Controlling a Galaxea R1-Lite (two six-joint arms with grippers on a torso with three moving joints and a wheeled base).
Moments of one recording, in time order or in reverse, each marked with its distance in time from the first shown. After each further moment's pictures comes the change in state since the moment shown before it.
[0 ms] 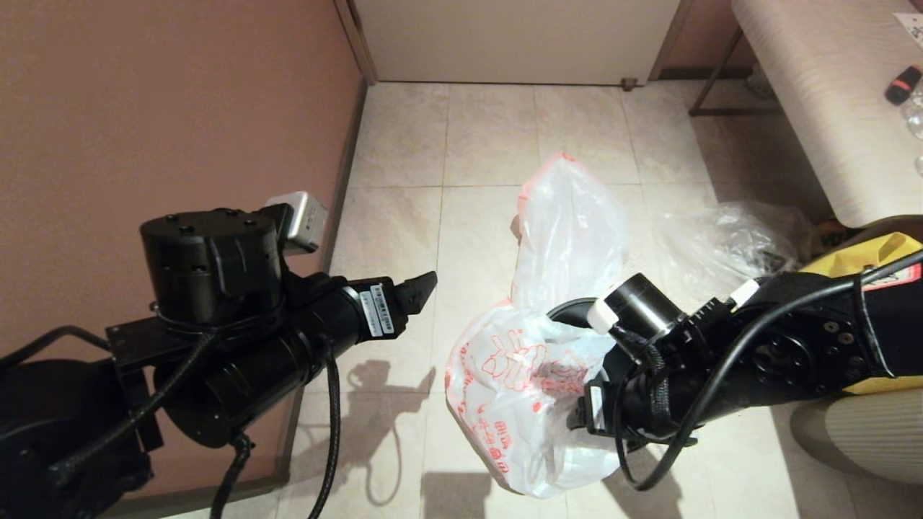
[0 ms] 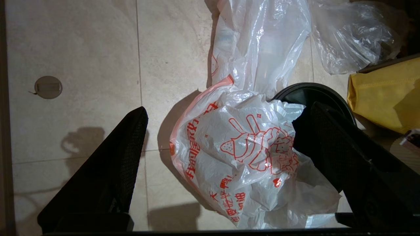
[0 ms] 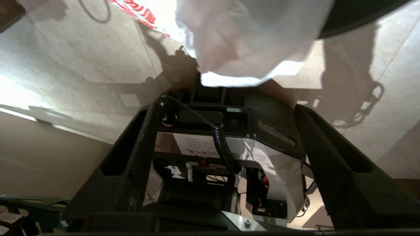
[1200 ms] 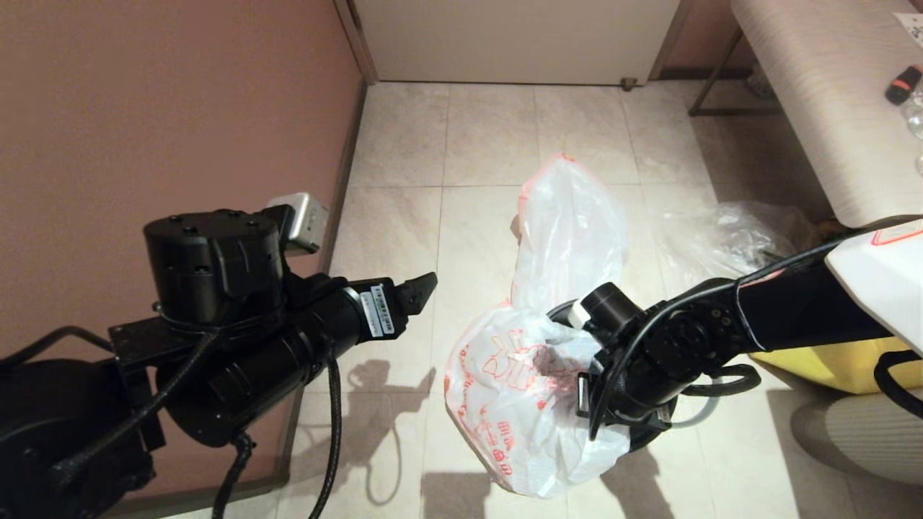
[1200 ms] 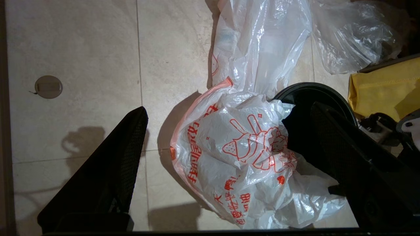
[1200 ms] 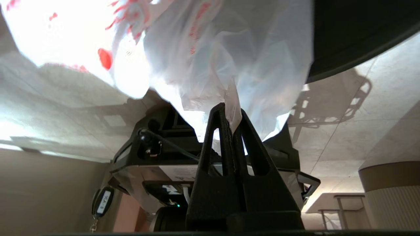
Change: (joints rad) left arm 0.001 0.003 0.000 0.000 0.000 0.000; right arm -0.101 0.194 -0.125 0.018 -0.011 -0.005
